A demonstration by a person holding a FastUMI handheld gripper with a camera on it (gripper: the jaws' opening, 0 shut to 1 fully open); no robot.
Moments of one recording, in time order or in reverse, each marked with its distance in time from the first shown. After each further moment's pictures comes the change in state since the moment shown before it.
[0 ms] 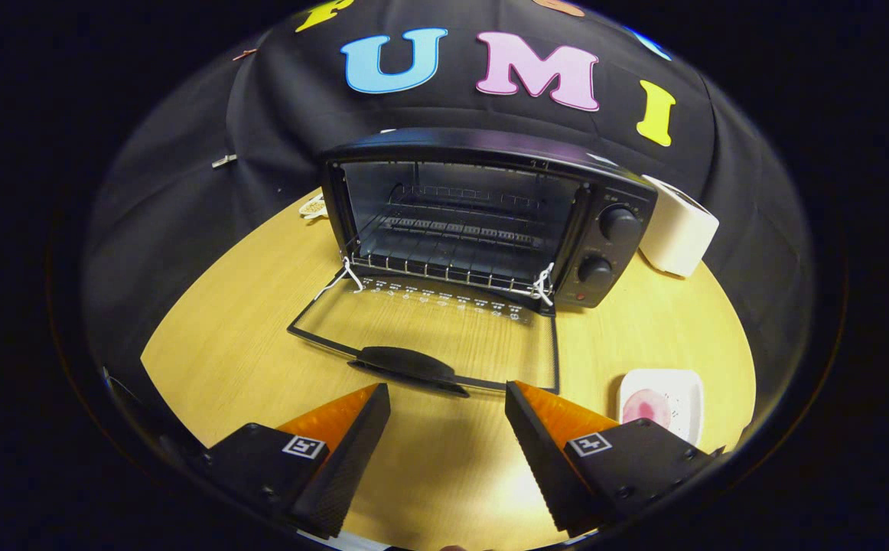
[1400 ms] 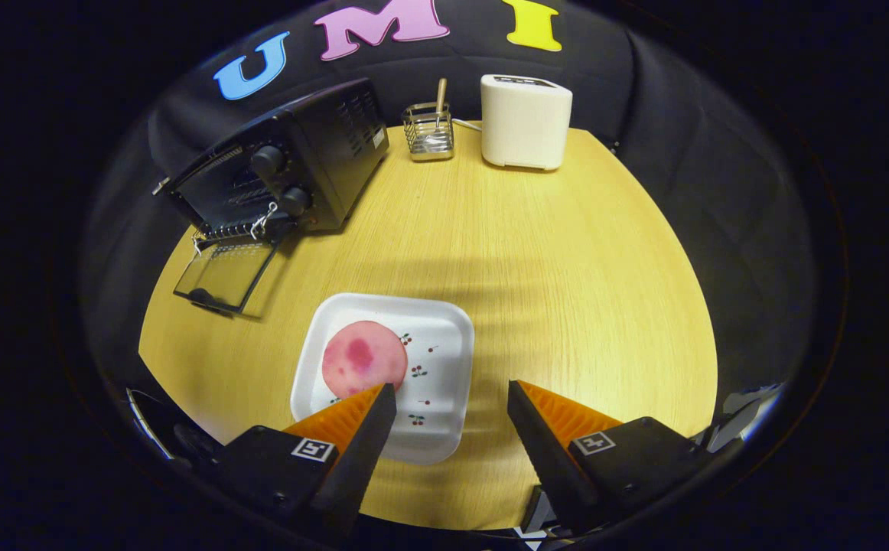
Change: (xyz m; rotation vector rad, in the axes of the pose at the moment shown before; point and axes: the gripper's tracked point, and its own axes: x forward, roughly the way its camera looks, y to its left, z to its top) arm -0.025 -0.296 -0.094 0.171 0.315 -0.015
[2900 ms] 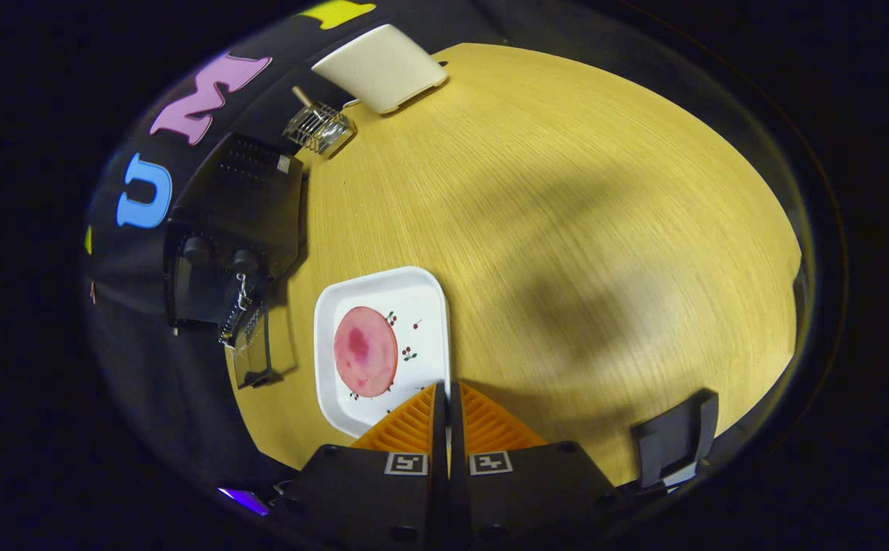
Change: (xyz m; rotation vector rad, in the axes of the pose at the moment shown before) arm 0.013 0.017 -0.026 0.676 0.127 0.155
